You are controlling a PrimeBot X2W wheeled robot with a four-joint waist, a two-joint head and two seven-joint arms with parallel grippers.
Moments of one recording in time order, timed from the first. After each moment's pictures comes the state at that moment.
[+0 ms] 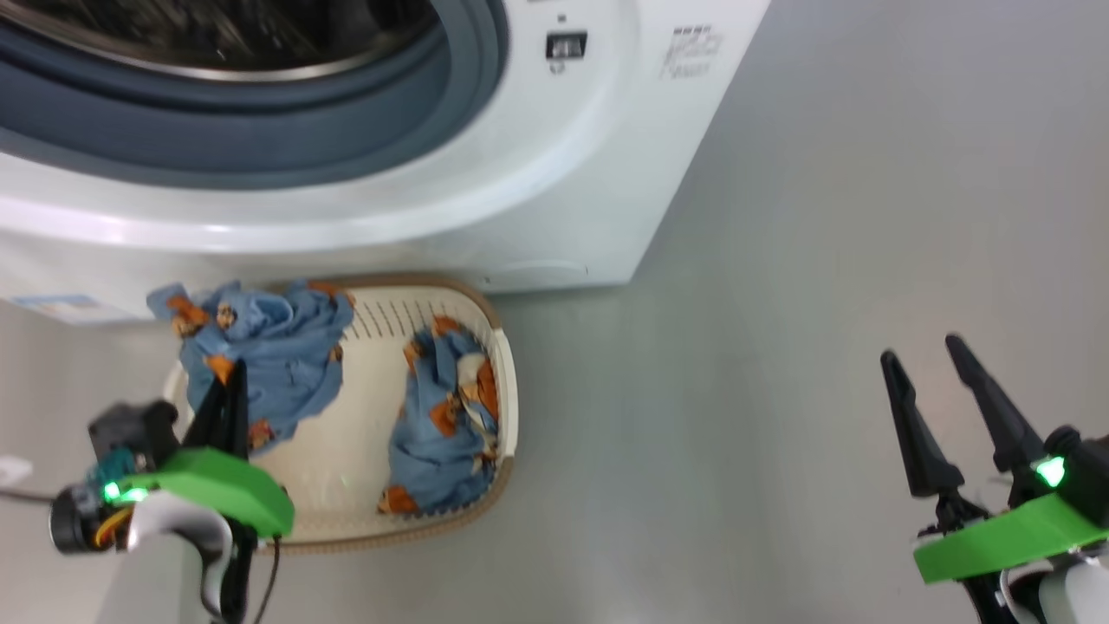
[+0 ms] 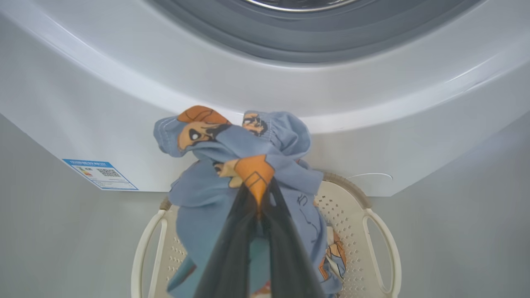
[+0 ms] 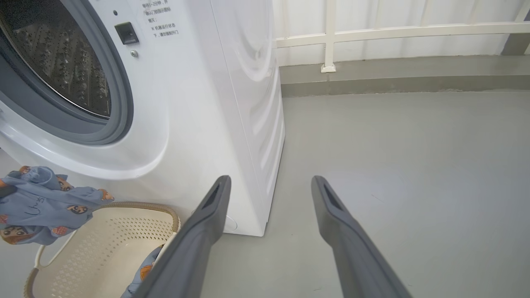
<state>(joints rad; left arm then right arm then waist) -0.46 0.09 0.02 0.67 -0.22 -0.05 -0.26 -0.11 -0.28 0.05 0.05 0.41 0.13 -0.26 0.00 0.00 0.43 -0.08</state>
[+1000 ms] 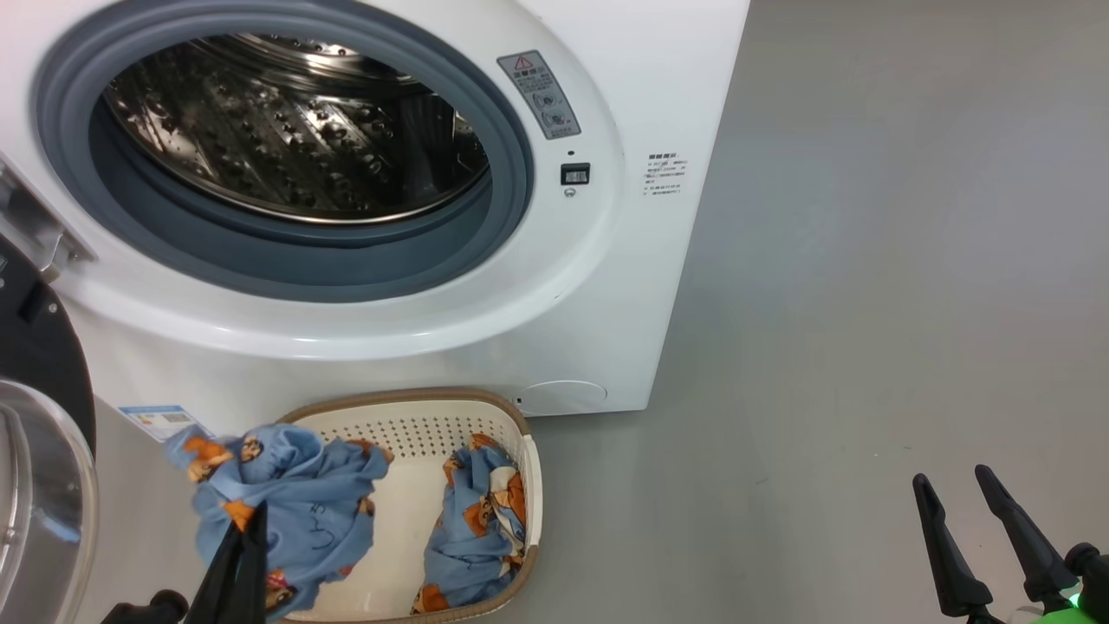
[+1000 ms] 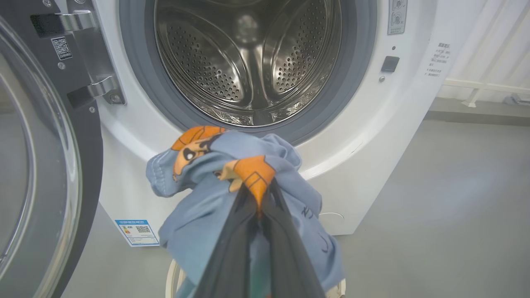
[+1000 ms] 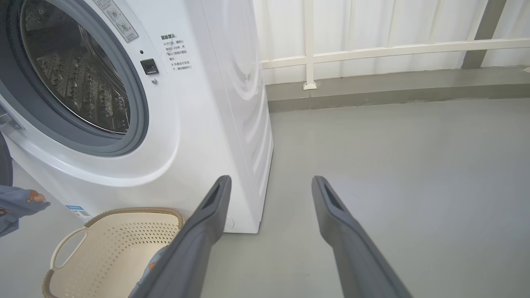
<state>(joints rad) 0.11 0.04 0.06 0.04 -0.17 -0.04 -0.26 0.12 -0.26 -0.02 0.06 0.40 0.13 -0.26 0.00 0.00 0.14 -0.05</state>
